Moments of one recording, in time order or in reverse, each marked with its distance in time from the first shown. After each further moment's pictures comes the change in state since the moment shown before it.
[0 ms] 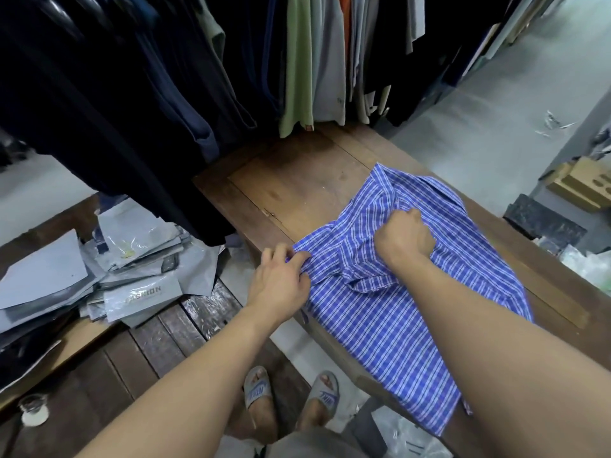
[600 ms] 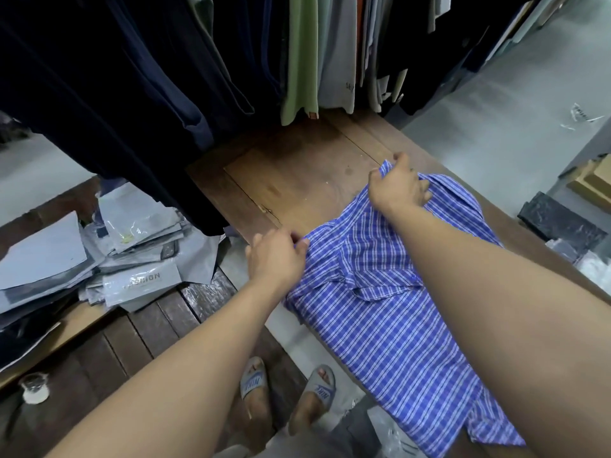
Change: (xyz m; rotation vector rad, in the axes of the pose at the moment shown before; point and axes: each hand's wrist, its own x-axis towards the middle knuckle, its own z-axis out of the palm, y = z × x) left_hand 0.048 0.016 -0.013 -0.177 0.033 -0.319; right_hand 0.091 -0.046 0.009 0.319 0.015 -0.020
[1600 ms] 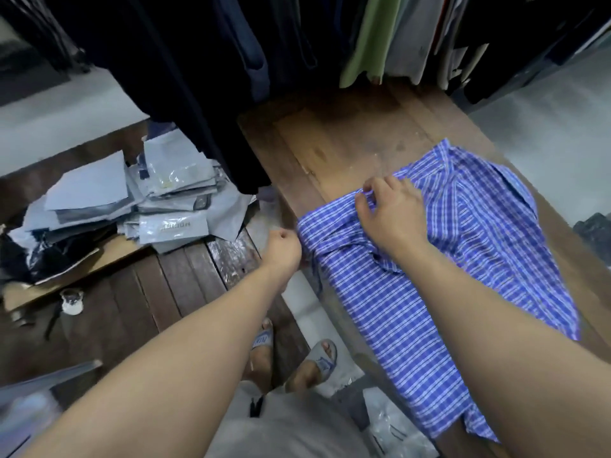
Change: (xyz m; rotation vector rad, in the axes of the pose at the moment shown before) left_hand -0.019 -0.064 0.049 -0.941 -0.006 -0.635; right_hand -0.092 0.018 0.042 -0.166 0.012 -0.757
